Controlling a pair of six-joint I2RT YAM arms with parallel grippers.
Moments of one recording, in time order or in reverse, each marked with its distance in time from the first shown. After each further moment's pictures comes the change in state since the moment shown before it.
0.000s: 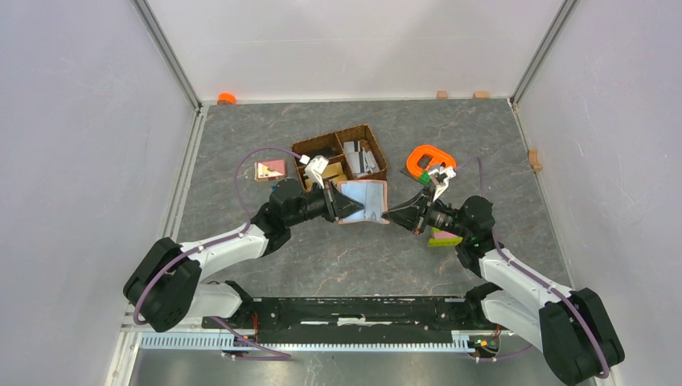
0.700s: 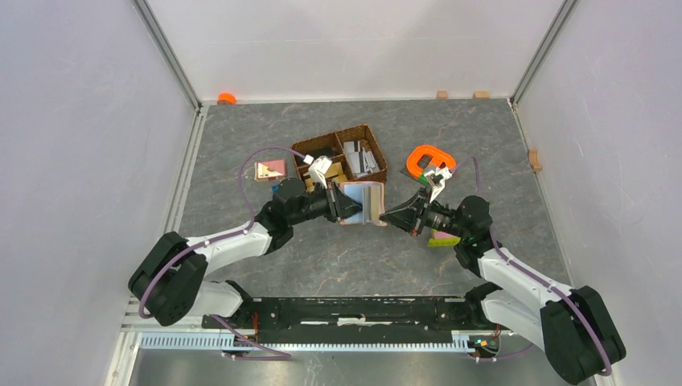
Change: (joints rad) left arm 0.000 0.041 0.010 0.017 0.026 -0.001; right arm 0.033 0.007 0.006 -0.005 0.003 -0.021
